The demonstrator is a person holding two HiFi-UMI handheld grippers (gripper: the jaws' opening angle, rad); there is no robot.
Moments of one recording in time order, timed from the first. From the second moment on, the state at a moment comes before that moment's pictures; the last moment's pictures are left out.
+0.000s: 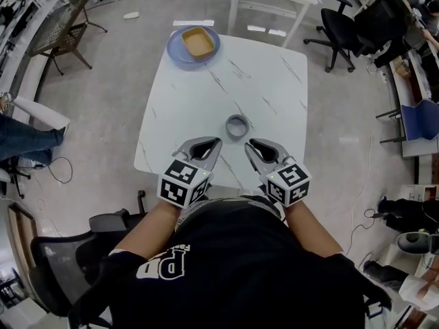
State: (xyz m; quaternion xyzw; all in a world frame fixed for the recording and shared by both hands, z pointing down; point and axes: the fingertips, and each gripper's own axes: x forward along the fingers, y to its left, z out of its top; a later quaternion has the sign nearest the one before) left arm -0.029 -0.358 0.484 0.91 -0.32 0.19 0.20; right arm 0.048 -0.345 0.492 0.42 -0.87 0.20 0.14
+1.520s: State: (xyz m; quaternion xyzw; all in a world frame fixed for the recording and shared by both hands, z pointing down) left arm -0.125 -0.341 0.524 0.86 -0.41 0.19 0.25; right arm 0.021 -0.390 0.676 0.28 -0.82 0.10 0.49
